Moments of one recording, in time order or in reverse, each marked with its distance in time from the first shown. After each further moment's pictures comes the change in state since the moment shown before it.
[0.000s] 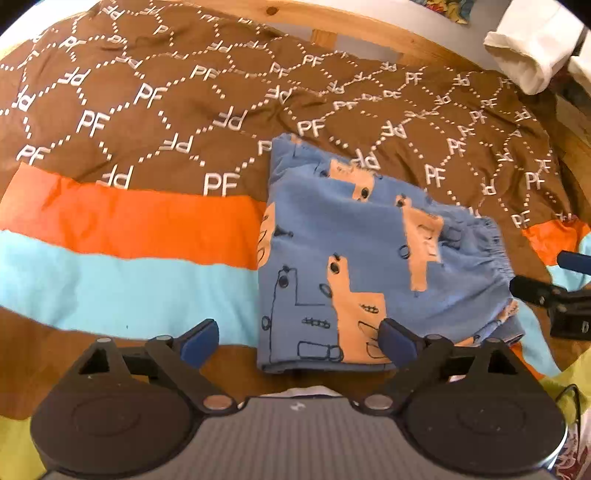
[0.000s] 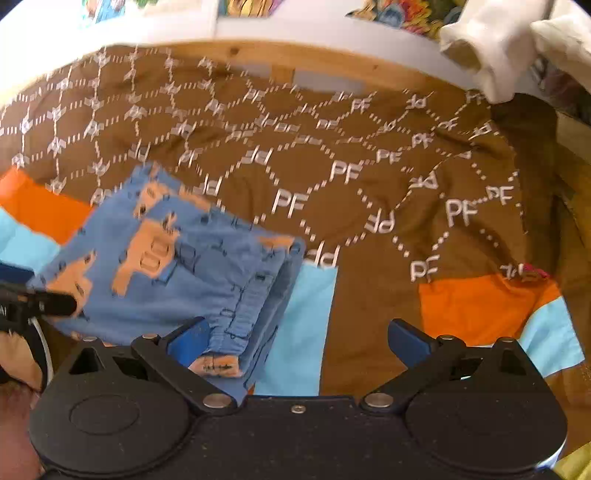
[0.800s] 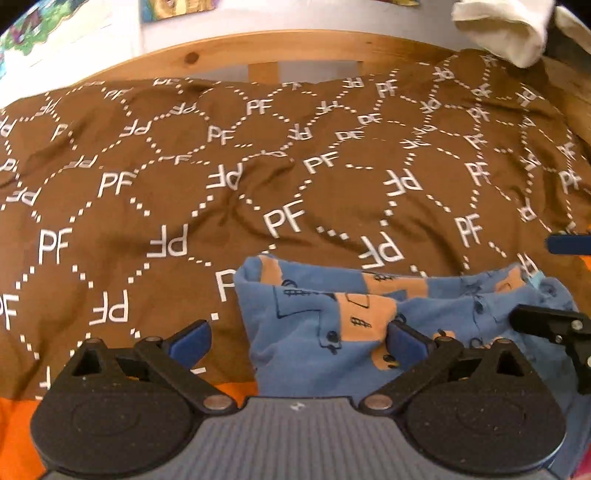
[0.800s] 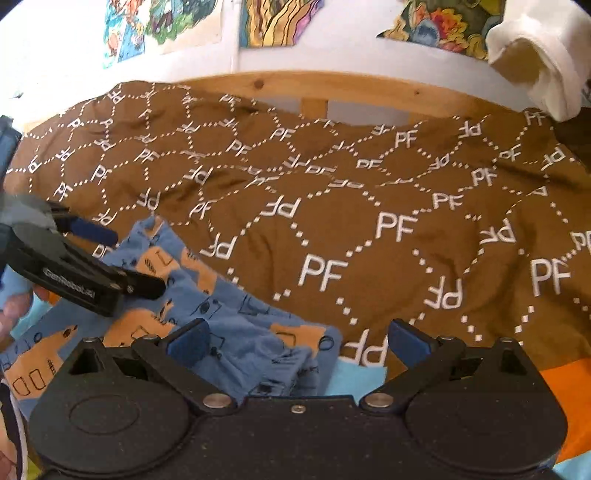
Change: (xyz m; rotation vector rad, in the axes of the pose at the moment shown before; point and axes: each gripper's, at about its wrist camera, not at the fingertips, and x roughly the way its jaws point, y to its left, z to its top) left arm 0.096 -0.015 0.091 0.272 -0.111 0.049; right arm 0.074 -0.009 0.032 -0.003 -0.147 0.160
